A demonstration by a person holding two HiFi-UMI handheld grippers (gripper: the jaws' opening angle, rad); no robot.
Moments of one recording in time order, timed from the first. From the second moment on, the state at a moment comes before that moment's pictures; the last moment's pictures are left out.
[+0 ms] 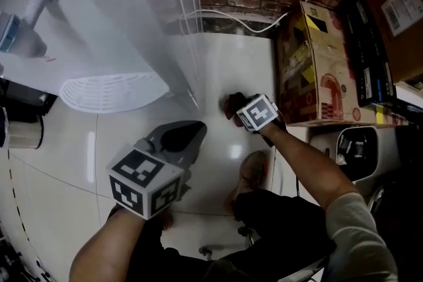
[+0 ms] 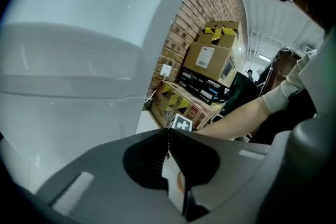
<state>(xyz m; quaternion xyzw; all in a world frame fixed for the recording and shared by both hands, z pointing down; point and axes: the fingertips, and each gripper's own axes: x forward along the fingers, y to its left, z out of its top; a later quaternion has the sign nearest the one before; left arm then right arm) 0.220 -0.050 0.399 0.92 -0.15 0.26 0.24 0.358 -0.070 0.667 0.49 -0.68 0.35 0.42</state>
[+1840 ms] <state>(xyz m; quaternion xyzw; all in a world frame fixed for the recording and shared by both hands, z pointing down) 0.179 -0.014 0.193 0.93 -0.36 0.05 0.04 0.307 0.035 0.188 0.67 -0.74 0.04 0.07</state>
